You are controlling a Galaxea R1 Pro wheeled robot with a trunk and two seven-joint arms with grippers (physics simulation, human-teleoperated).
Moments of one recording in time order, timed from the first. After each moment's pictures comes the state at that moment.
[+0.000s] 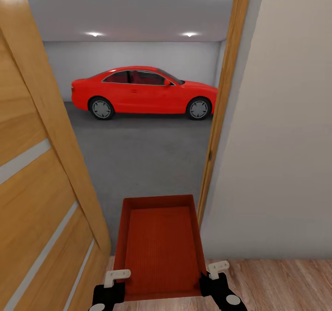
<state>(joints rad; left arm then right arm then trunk) -0.10 -0.12 -0.04 -1.01 -0.02 0.27 0.23 -0.22 0.08 0.06 -0.80 0.13 0.12 0.03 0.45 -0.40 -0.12</state>
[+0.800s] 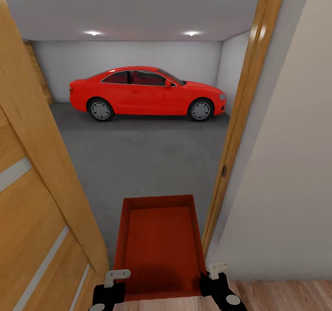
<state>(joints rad) -0.10 -0.12 -0.04 -1.01 -0.02 0.27 0.23 -0.22 0.08 0.06 -0.80 0.13 0.12 0.03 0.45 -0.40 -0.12</state>
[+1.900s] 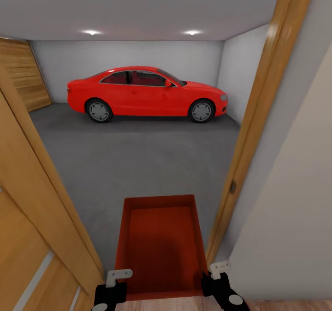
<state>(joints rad) -0.10 -0.14 -0.04 -1.01 -0.03 0.27 0.24 -0.22 0.07 0.03 -0.80 0.15 0.11 0.07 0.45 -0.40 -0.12</state>
